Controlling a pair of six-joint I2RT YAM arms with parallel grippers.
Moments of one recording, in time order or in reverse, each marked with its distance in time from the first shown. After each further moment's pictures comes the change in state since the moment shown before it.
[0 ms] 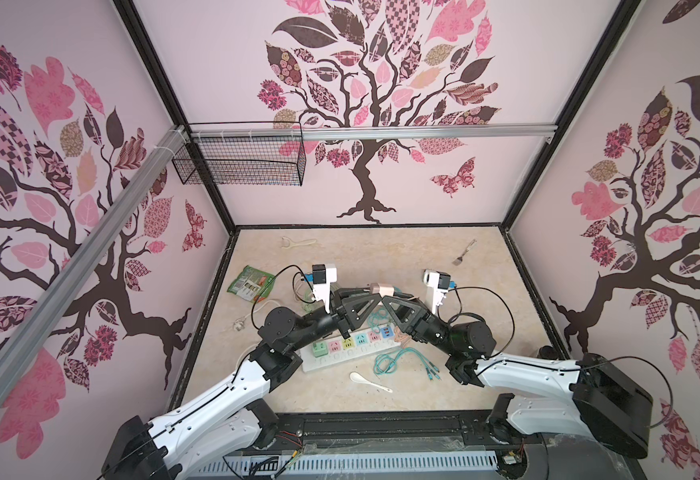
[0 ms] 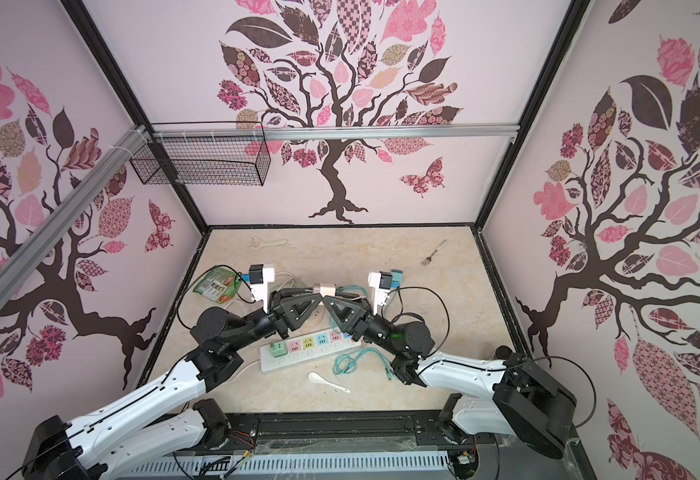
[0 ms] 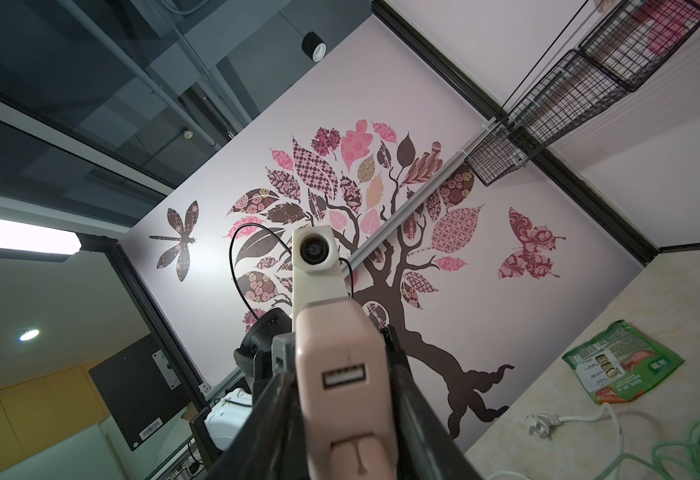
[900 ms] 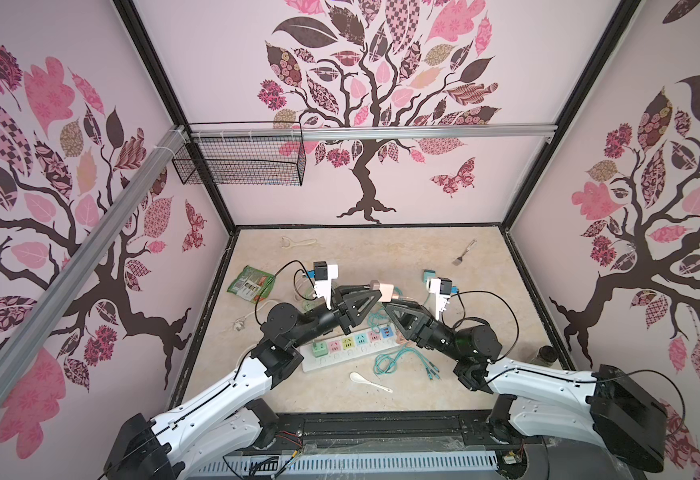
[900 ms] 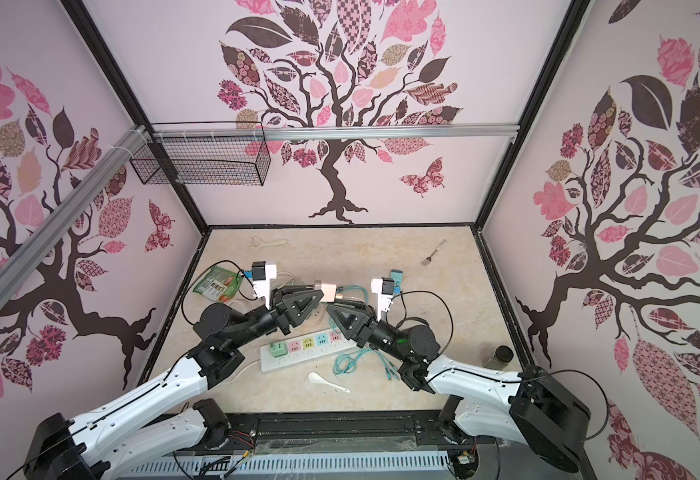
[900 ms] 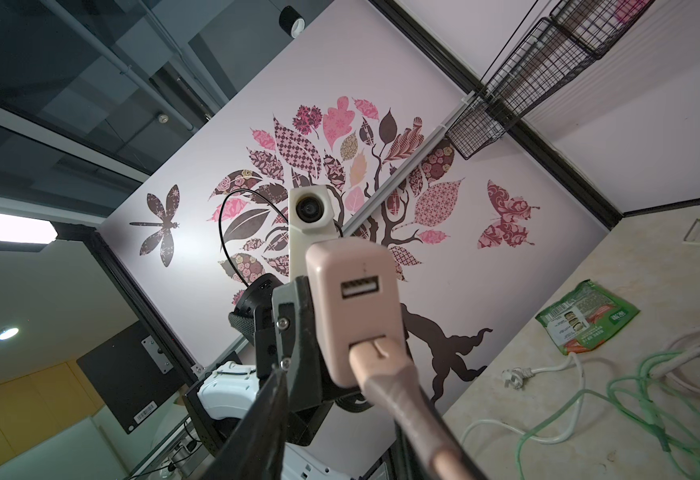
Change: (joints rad) left arm 0.017 0.026 0.017 -0.019 -0.003 -0.005; right arm 0.000 -0.097 -0.066 -0.122 -0.008 -0.007
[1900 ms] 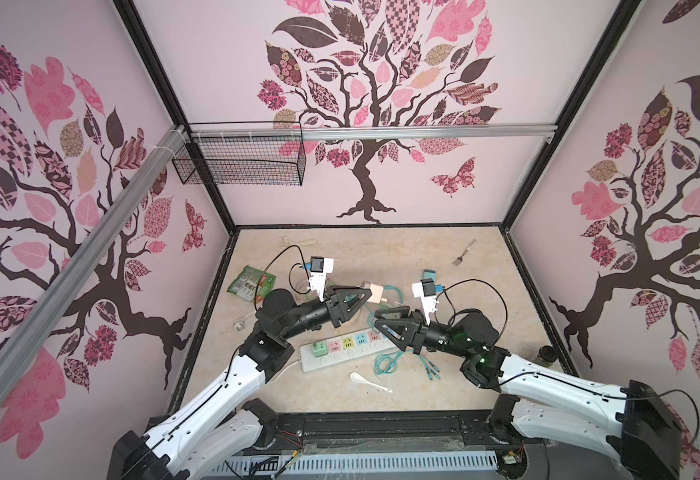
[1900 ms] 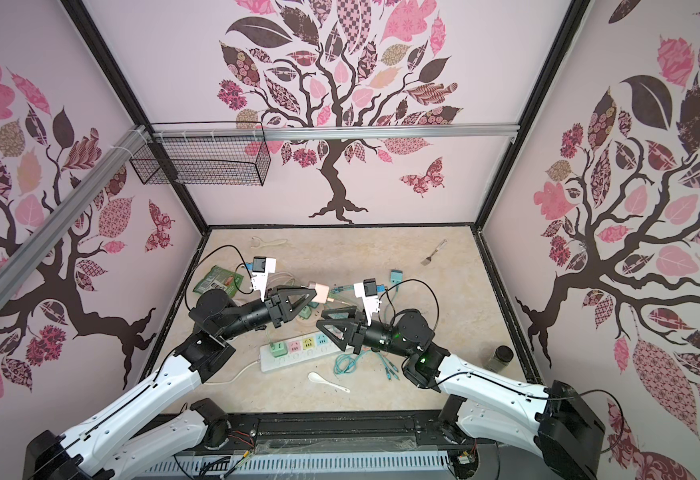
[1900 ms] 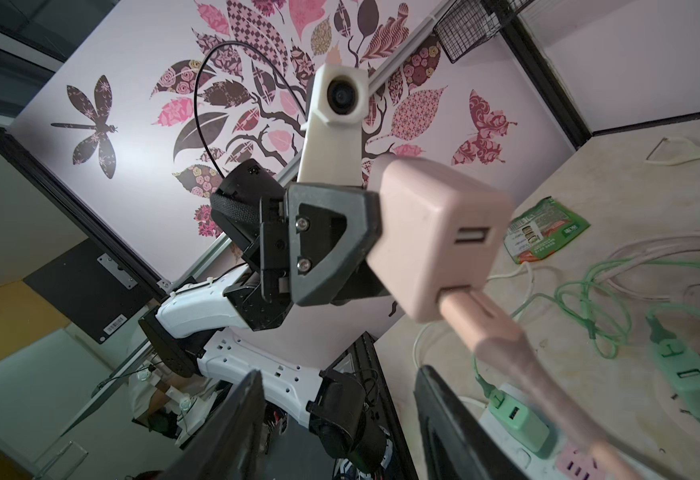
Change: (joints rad) left arm 0.116 -0.030 0.055 -0.262 0.145 -0.080; right arm -0.001 -0.126 0.075 -0.438 -0.144 -0.132
